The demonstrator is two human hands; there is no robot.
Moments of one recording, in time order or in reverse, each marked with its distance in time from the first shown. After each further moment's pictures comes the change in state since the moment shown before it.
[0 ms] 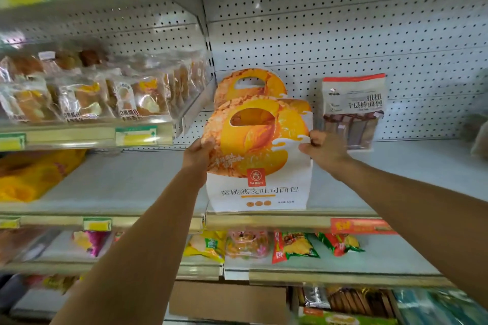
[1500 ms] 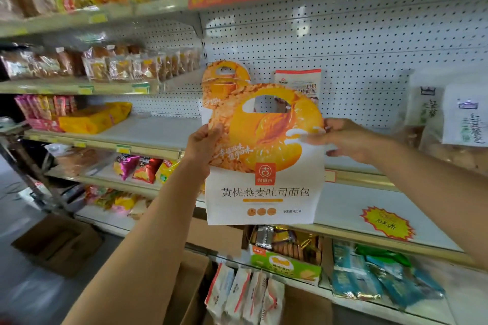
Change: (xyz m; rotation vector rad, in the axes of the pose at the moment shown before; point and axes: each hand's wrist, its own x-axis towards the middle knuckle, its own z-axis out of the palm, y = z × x) left_hand -0.393 -0.003 0.183 -0.026 0.116 0.098; right_hand -0.208 0.066 -0.337 0.194 -0.508 0.086
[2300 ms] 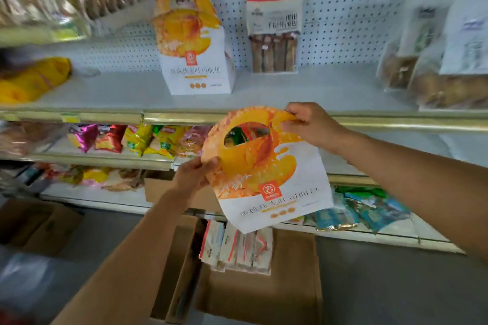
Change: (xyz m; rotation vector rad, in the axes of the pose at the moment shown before) left_hand 0.008 -0.166 -0.030 0.163 -0.206 -0.289; right_hand 0.027 0.087 0.060 -0.254 0.038 -0.299
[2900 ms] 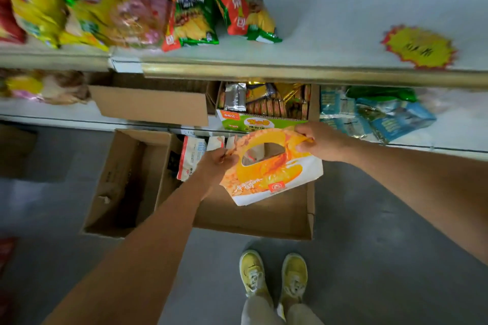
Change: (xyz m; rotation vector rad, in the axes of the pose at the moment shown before) left_hand 0.073 -0.286 0.057 0.465 -0.230 -0.353; right_hand -0.074 0.303 0.162 -0.303 -0.502 0.470
